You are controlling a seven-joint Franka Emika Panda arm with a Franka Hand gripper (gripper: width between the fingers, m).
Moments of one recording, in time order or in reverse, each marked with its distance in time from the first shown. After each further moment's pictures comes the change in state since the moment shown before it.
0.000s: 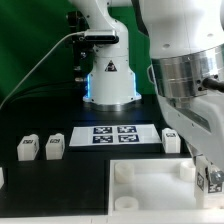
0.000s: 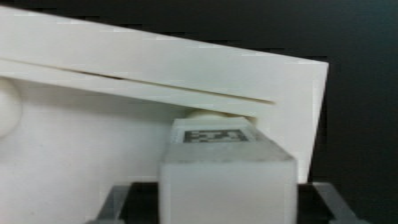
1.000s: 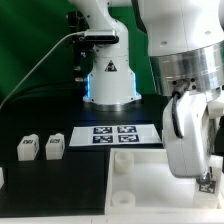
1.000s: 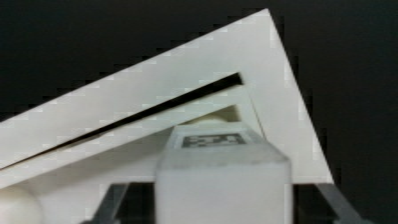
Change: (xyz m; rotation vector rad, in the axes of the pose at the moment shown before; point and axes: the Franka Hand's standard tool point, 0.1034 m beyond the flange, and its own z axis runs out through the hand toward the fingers) arm 0.003 -0.001 -0.002 0.010 0.005 0.472
